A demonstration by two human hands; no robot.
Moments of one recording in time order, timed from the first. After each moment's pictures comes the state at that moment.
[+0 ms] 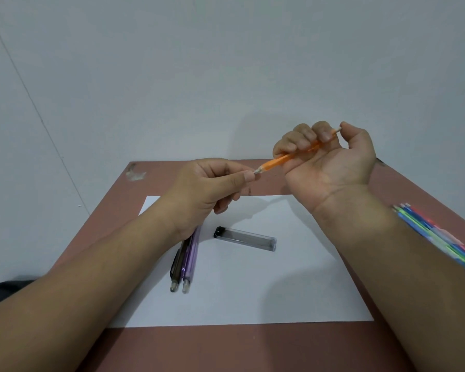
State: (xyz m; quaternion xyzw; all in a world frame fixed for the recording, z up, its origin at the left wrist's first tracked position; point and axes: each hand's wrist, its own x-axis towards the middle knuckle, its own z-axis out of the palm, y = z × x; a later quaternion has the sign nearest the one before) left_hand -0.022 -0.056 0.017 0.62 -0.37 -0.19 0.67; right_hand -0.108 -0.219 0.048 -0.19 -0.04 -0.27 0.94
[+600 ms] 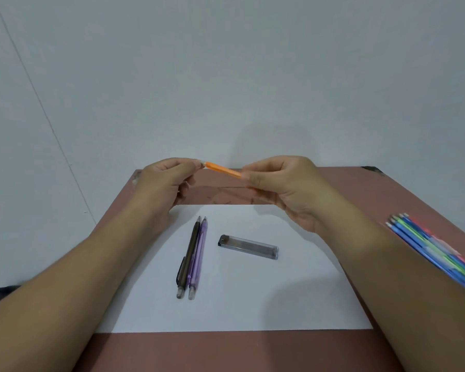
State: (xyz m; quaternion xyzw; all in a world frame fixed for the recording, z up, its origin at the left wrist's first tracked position) left_hand 0.032 -0.031 0.010 0.66 -0.19 -0.08 0.72; right_hand -0.103 -0.205 0.039 -0.67 0.10 -0.16 0.72
